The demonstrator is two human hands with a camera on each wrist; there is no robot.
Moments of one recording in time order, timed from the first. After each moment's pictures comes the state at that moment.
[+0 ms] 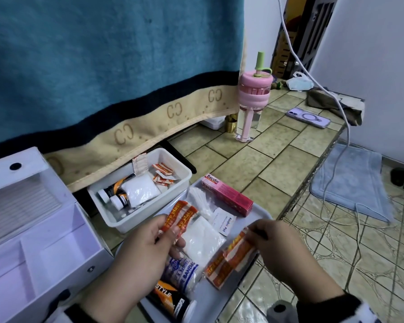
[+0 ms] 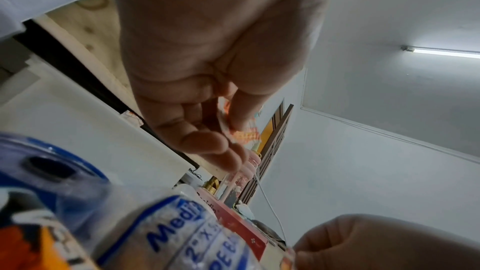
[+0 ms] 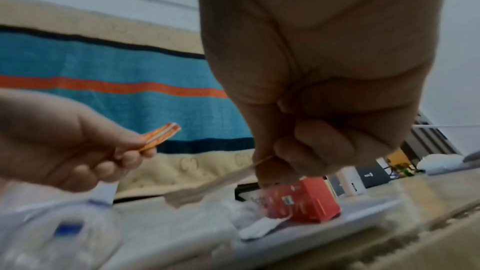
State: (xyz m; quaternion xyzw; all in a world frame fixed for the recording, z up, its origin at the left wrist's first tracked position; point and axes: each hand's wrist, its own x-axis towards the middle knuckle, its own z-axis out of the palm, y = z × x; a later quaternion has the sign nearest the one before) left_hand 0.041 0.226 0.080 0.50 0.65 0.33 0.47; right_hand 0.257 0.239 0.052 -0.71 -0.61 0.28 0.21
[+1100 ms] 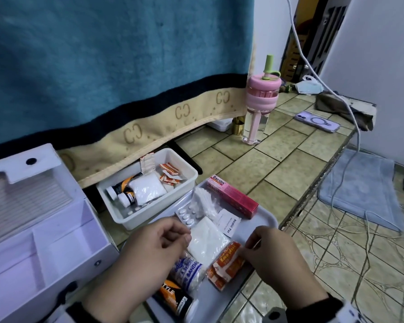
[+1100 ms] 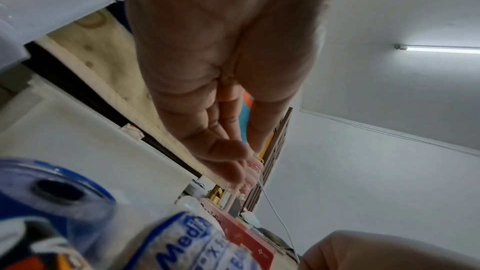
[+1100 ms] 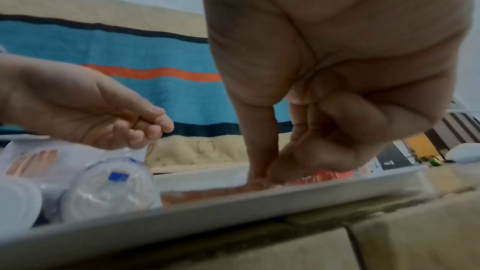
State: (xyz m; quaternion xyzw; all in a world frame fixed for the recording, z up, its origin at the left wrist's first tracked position) left_hand 0.035 0.224 0.066 0.56 0.62 0.34 0.44; right_hand 0.246 0.237 0.042 -0.74 -0.61 0.23 0.12
